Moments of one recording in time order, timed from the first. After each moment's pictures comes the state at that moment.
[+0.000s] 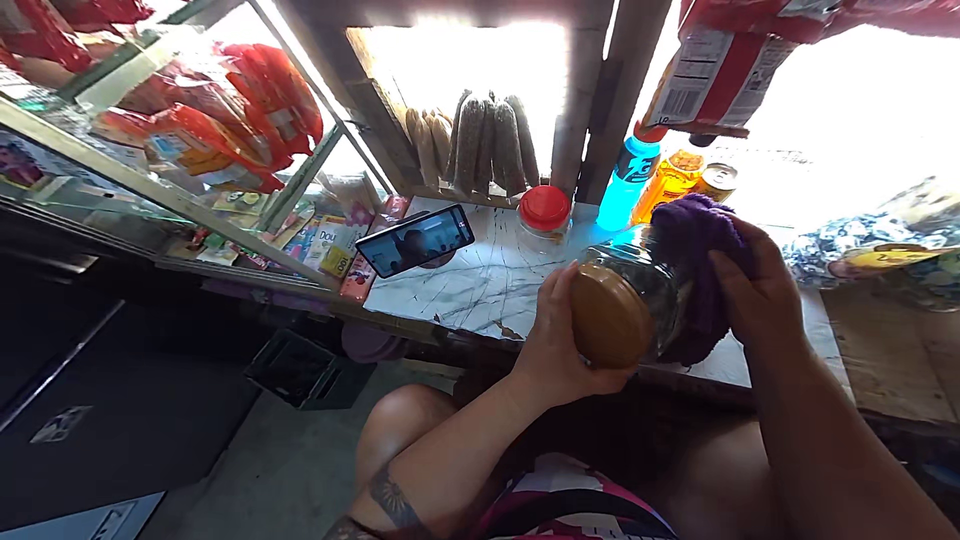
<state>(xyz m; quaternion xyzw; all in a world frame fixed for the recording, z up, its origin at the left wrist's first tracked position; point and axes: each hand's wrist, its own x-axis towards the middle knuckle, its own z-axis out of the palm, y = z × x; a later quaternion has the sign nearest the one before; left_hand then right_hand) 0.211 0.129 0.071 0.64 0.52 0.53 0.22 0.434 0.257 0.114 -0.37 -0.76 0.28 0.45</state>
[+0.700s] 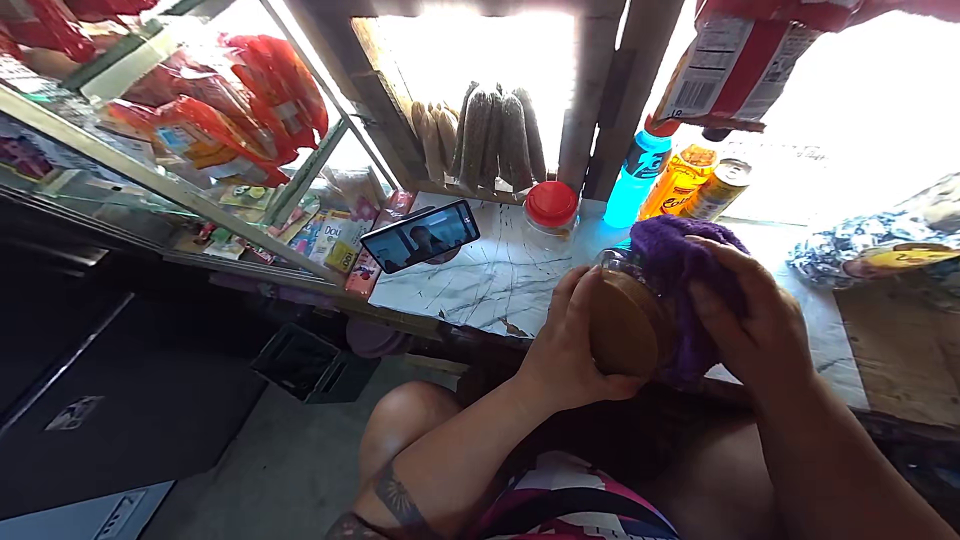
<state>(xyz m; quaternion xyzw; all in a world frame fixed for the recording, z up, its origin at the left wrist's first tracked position) 0.214 0.126 0.074 0.67 0.51 0.50 0.18 0.415 0.219 0.132 -0.31 -0.84 0.14 0.41</state>
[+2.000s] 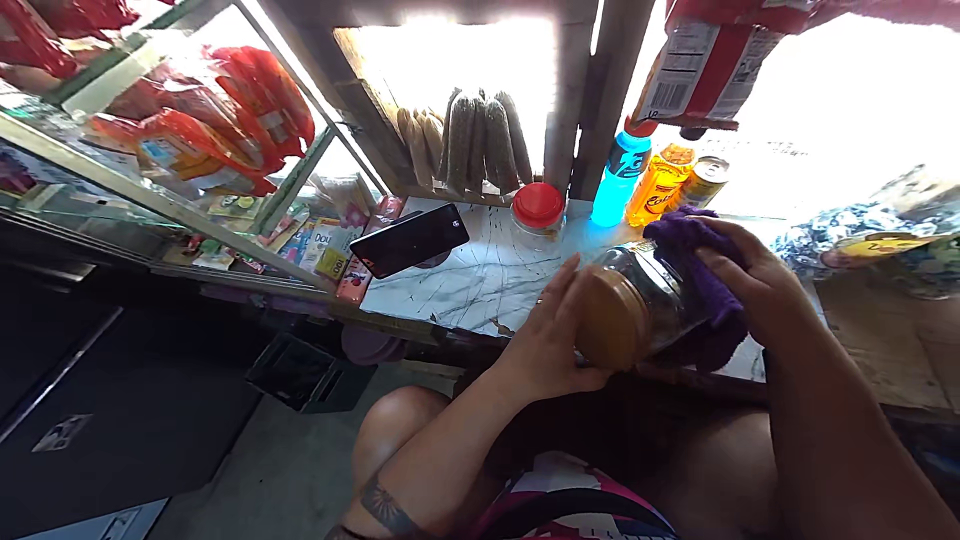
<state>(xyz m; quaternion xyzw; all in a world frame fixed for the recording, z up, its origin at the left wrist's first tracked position) 0.197 0.130 0.075 0.75 0.50 0.41 0.17 0.440 0.251 0.143 -0.48 -0.76 0.31 0.30</state>
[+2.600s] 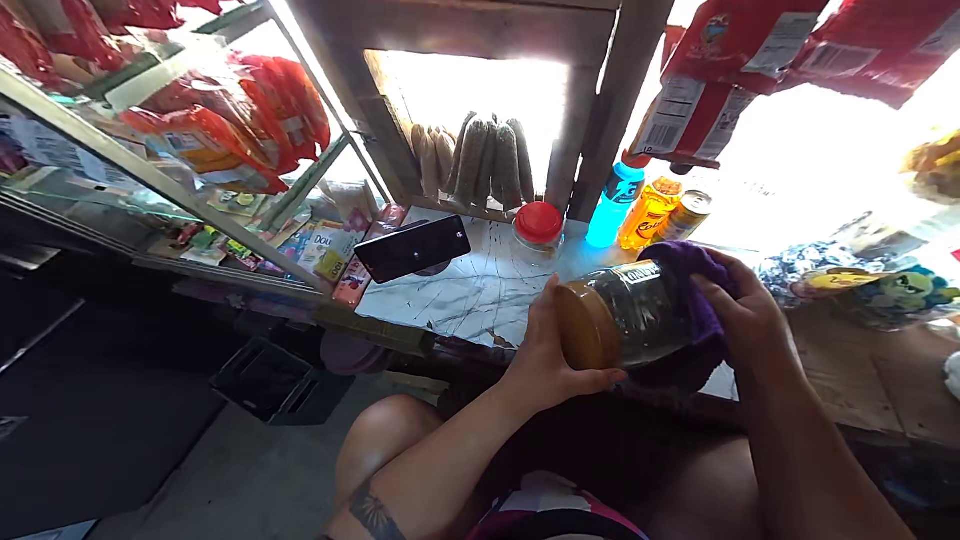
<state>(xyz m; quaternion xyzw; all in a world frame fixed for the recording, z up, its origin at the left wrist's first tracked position) 0.207 0.124 0.076 0.57 0.56 0.49 0.35 0.438 0.245 0.130 -0.48 -0.66 0.40 0.43</state>
